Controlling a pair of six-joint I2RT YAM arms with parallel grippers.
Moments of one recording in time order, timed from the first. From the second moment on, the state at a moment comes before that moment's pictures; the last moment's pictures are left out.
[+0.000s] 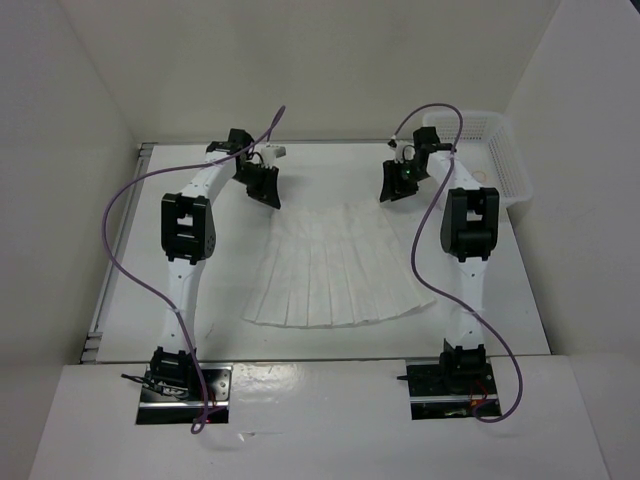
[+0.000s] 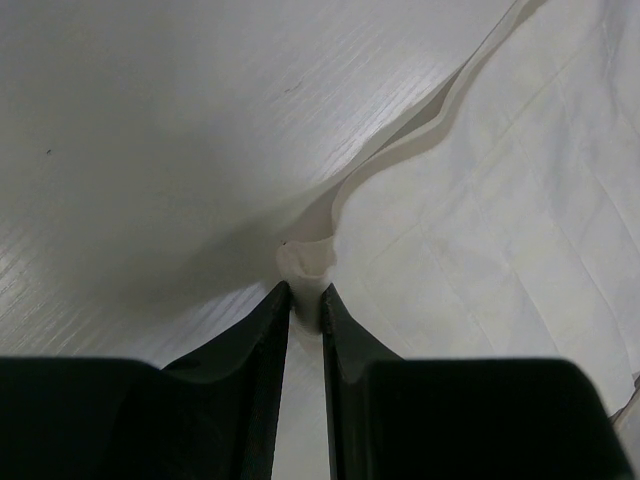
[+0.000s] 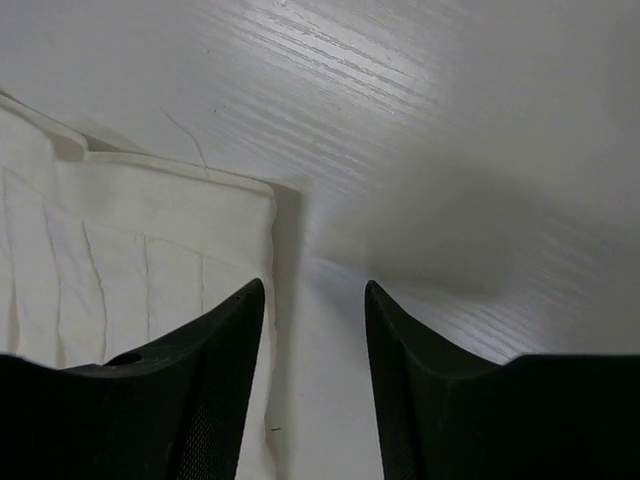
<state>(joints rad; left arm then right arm) -0.13 2.54 2.28 -0.97 0.67 0.26 0.03 2.38 2.01 -0.77 -0.49 -0.16</state>
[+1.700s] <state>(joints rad) -0.16 2.65 2.56 -1.16 0.61 0.33 0.09 2.51 2.27 -0.91 -0.53 -0.19</state>
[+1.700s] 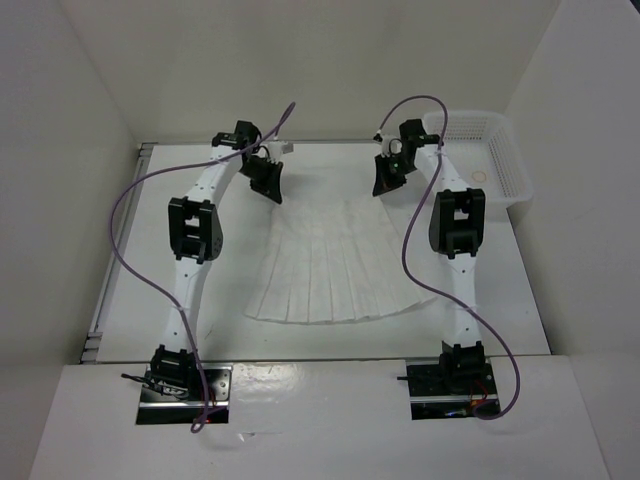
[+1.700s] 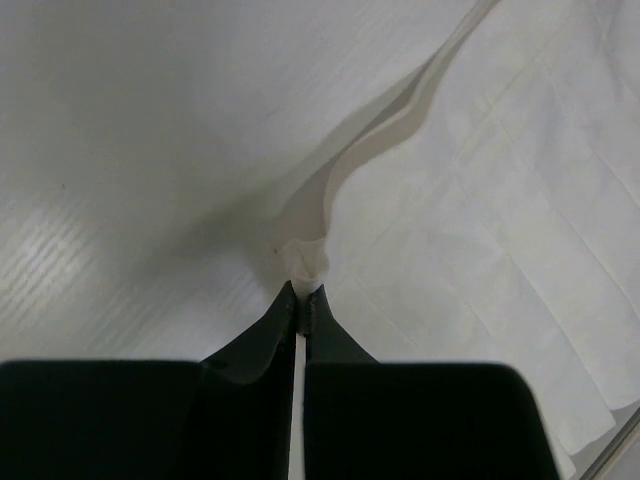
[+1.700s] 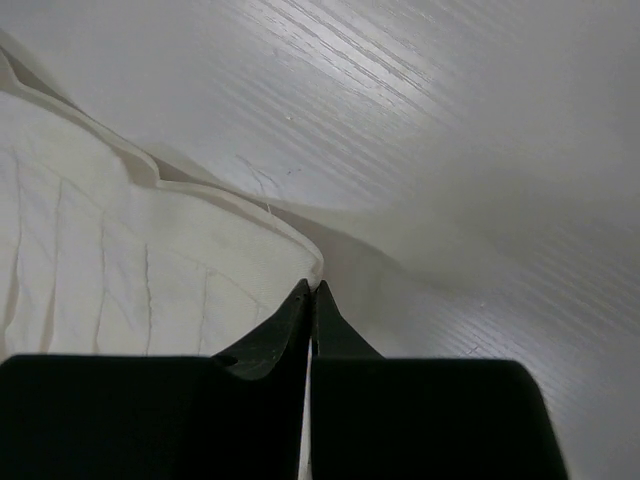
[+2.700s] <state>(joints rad) -0.12 2.12 1.84 -0.67 0.49 0.28 0.18 2.17 2.00 -0.78 -0.30 -0.14</state>
